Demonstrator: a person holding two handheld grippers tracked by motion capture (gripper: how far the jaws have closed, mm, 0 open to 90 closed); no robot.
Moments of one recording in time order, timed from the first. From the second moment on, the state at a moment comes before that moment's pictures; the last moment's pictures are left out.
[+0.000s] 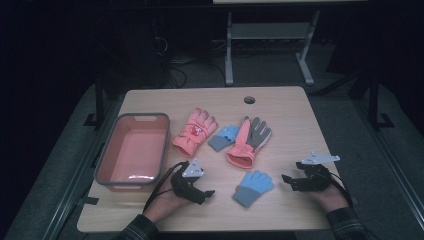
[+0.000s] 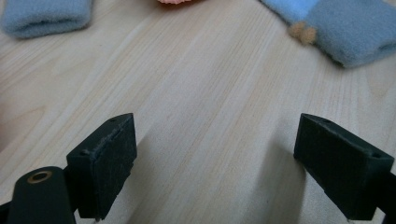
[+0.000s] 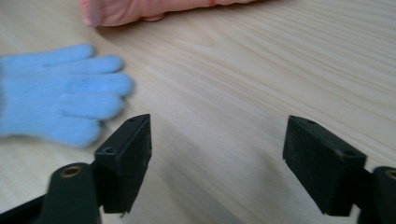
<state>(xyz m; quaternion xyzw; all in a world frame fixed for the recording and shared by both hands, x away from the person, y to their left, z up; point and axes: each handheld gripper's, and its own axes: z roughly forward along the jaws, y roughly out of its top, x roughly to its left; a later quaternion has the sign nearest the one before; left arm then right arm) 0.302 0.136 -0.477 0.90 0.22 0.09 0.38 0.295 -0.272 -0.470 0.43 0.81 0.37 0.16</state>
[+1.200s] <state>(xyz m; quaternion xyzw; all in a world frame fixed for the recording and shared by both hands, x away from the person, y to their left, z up) 0.347 0.110 -0.435 0.88 0.28 0.08 0.37 0.300 -0.277 -0.482 0.44 0.81 0.35 0.17</state>
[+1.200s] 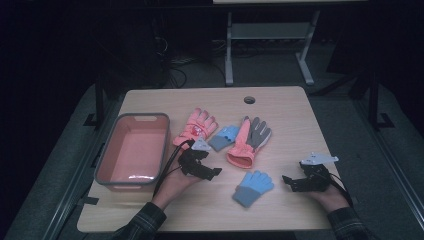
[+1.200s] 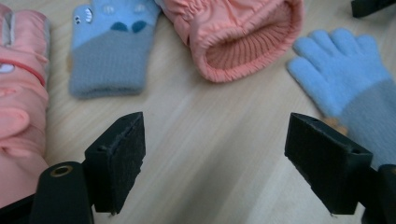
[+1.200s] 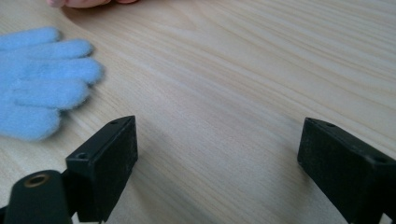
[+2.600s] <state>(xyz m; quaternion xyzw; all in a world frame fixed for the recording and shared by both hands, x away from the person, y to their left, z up) 0.461 0.068 -0.449 0.88 0.32 0.10 0.33 0.300 -0.276 -0.483 0.43 0.81 0.35 0.17</state>
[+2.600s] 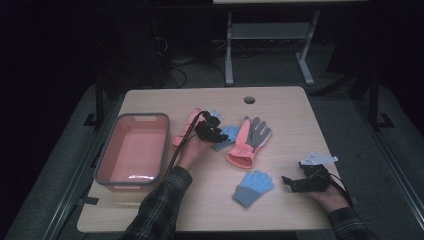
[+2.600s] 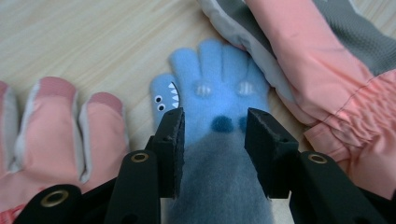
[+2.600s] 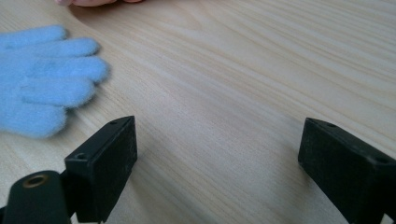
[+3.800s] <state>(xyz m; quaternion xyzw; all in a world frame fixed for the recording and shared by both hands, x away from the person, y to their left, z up) 0.425 0.103 -0.399 0.86 0.33 0.09 0.37 0.285 -0.251 -0.462 0.35 0.84 0.40 0.06</state>
